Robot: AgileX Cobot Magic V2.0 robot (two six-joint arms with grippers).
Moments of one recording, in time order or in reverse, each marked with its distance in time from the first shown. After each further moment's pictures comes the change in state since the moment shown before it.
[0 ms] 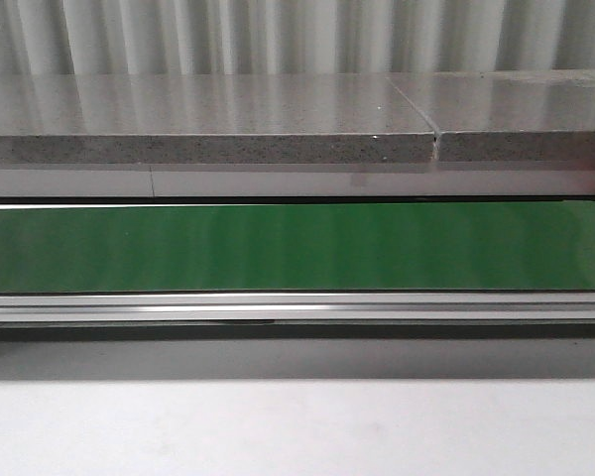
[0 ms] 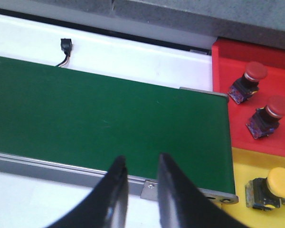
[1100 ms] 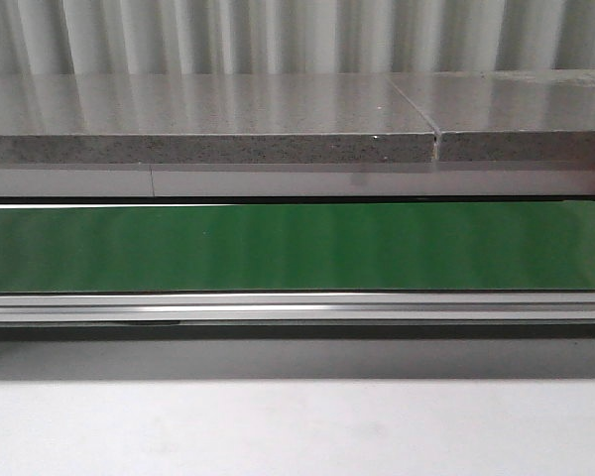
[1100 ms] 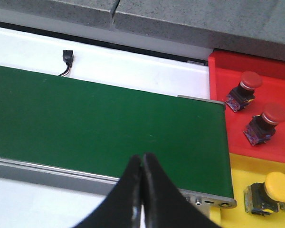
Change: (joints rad) left arm 0.000 0.000 0.015 0.000 0.000 0.000; right arm 0.000 -0.040 0.014 0.000 -0.011 0.000
